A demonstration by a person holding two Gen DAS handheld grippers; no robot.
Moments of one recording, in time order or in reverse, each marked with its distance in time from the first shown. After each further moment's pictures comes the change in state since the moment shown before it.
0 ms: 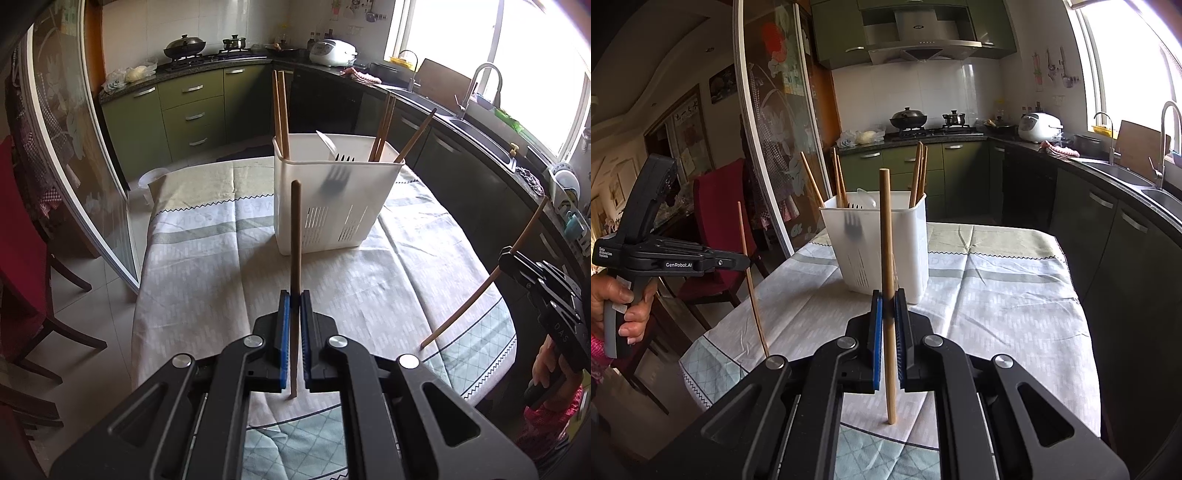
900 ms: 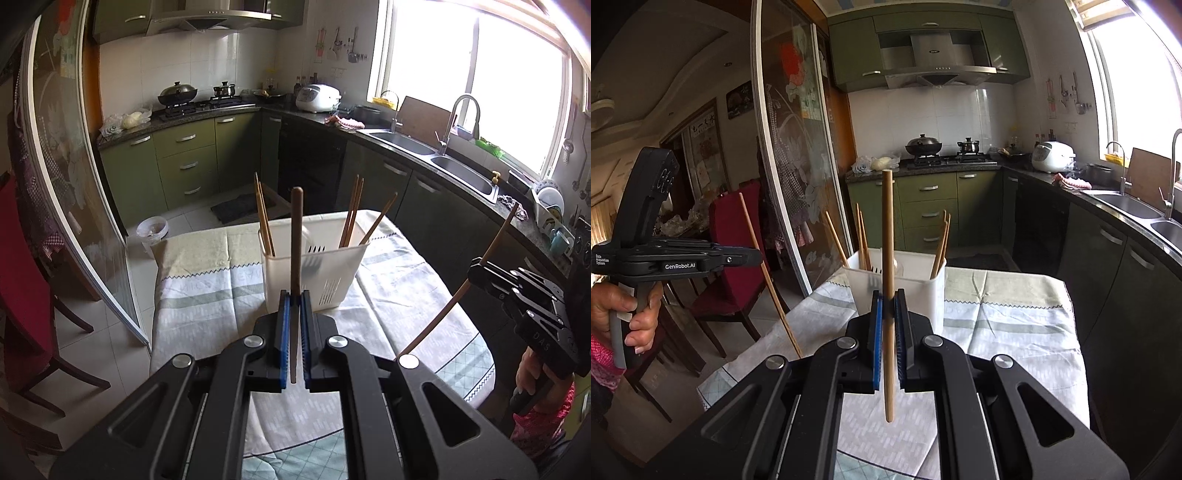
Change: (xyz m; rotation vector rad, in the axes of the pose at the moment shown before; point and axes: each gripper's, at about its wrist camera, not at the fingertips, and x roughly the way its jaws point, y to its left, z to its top) left arm -0.068 -0.016 0.052 0.040 -0.184 -0.024; right arm -0.025 0.018 0.062 -0.042 -0.103 0.050
